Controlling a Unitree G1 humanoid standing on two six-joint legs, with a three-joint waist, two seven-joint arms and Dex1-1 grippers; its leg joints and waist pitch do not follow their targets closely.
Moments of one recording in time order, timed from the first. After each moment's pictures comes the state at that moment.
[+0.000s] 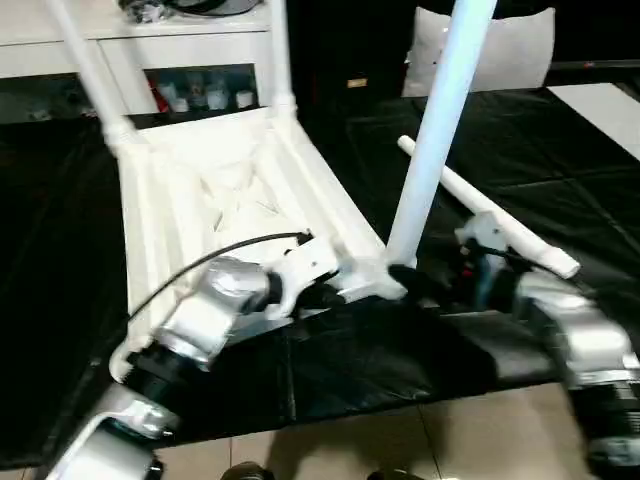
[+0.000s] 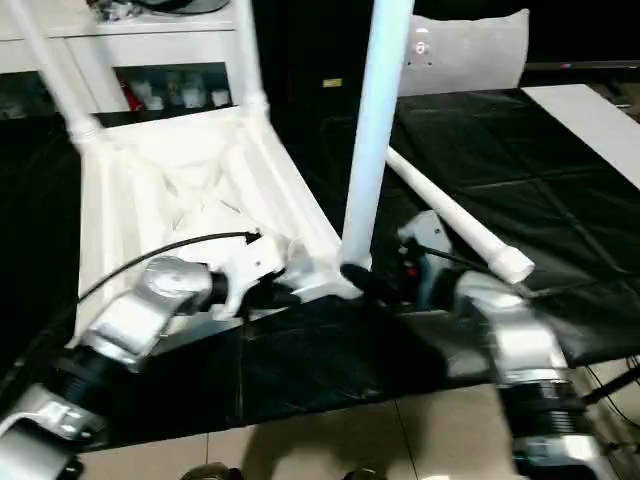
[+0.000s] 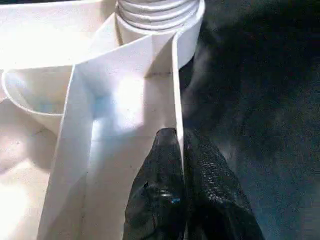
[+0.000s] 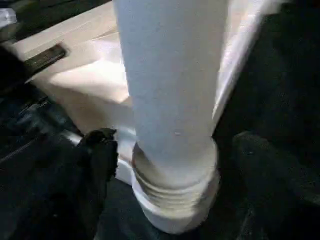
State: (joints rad) left arm -0.54 0.33 -0.38 0.29 0.06 0.39 -0.99; right arm -0.37 -0.46 0.01 0.27 0.26 0.29 0.98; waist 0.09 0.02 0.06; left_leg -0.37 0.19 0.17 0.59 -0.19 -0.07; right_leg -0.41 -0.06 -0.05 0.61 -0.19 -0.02
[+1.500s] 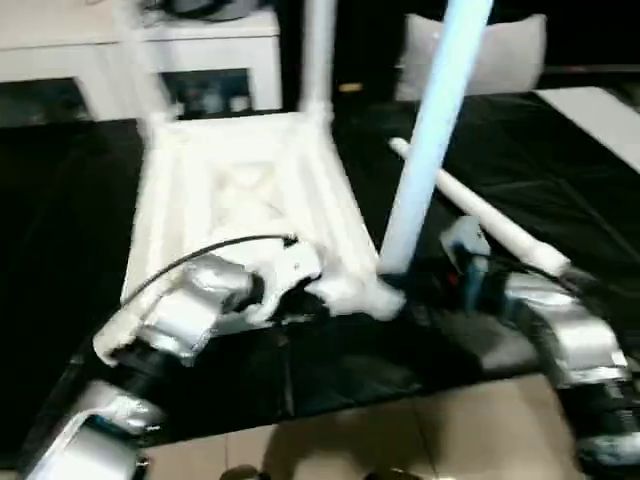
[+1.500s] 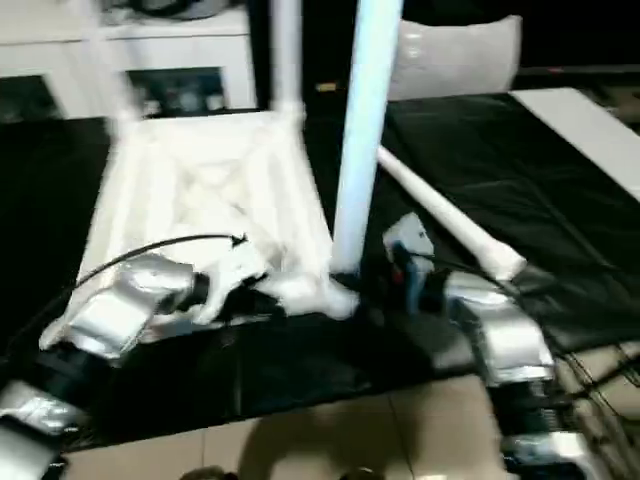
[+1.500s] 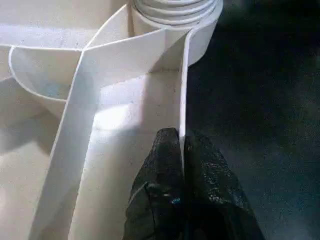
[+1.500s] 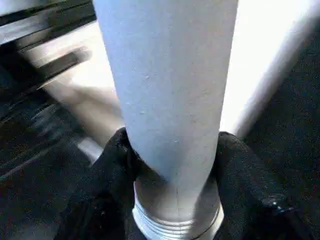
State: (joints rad) left arm -0.56 0.28 -0.35 0.31 0.05 0.51 -0.96; right arm -0.41 -0.32 0.02 0.28 0.23 0.39 0.83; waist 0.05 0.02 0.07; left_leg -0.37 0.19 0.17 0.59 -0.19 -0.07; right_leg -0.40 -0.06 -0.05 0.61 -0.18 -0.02
